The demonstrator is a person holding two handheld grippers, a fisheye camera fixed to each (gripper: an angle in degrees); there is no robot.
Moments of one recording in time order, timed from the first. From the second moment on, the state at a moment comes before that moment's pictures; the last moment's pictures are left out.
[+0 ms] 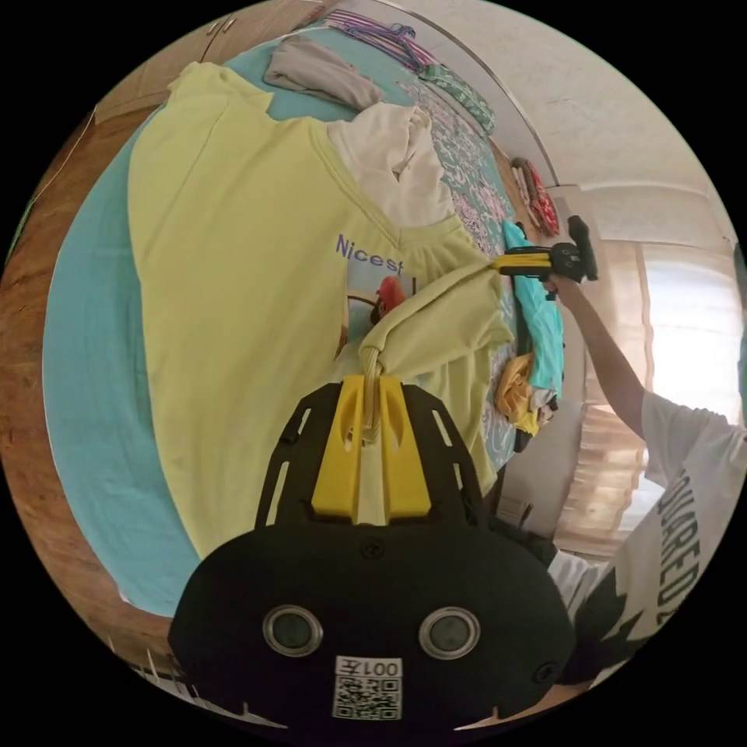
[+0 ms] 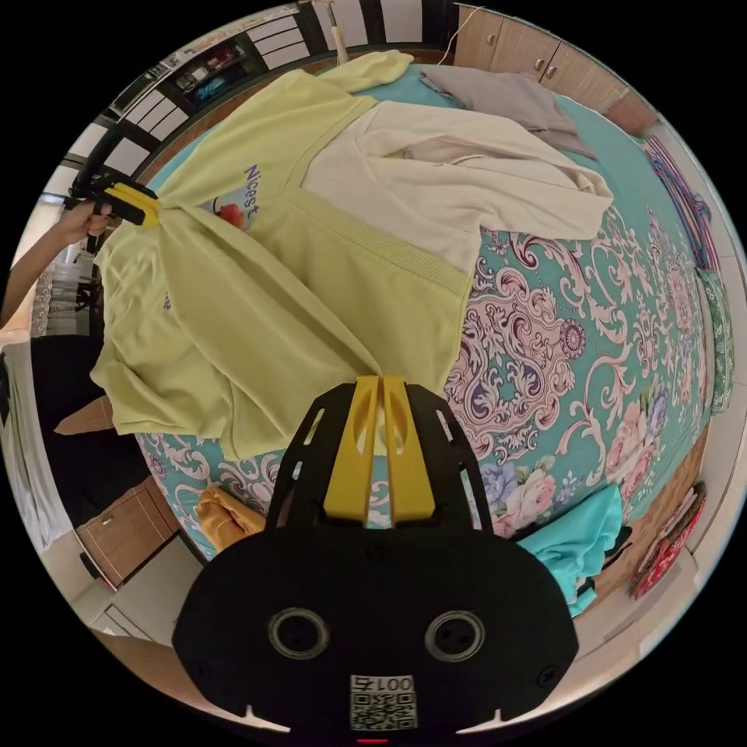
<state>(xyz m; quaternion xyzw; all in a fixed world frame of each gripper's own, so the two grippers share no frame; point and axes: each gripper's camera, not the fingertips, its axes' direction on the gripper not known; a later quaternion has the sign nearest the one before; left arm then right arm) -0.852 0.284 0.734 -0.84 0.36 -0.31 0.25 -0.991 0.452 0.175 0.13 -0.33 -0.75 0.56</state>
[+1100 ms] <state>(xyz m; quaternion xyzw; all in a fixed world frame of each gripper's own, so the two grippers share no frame) -0.491 0.196 0.911 -0.66 0.74 -0.04 0.13 -0.731 0.560 0.300 0.18 -0.41 -0.39 0.80</state>
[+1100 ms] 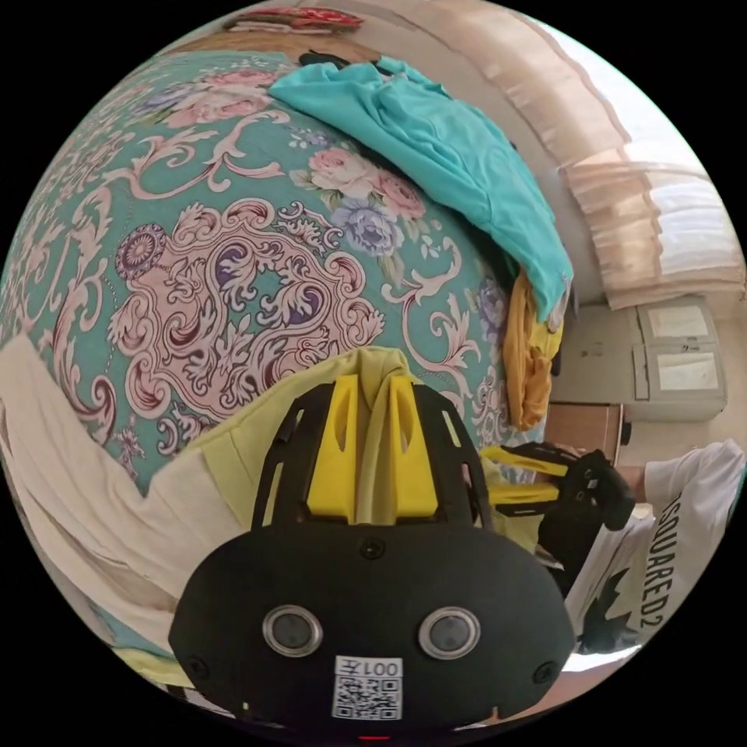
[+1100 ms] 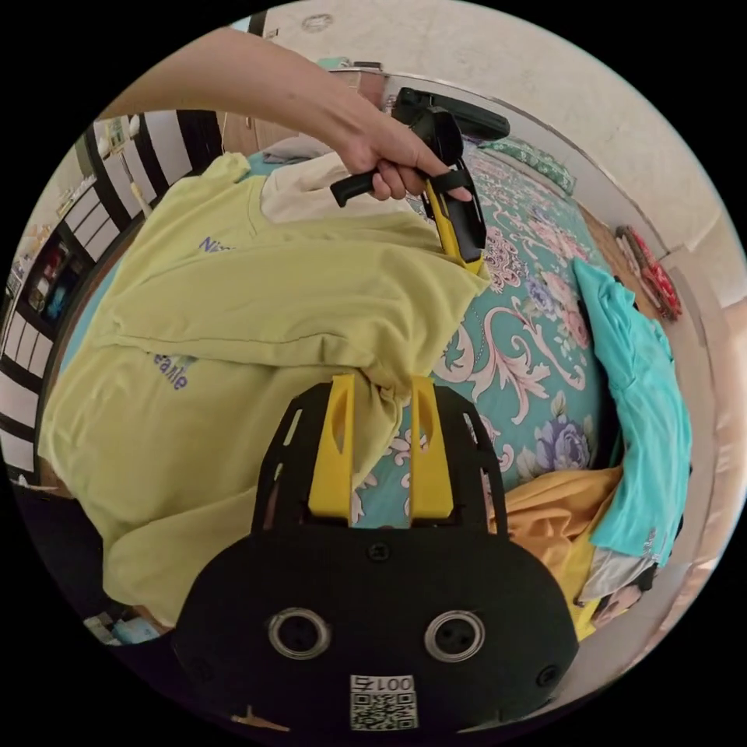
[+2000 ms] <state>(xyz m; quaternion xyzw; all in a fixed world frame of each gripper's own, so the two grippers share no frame) -0.451 0.143 1.012 -0.69 0.71 -0.15 0.02 -0.596 0.500 0.318 0.21 -0.38 -0.35 0.83</state>
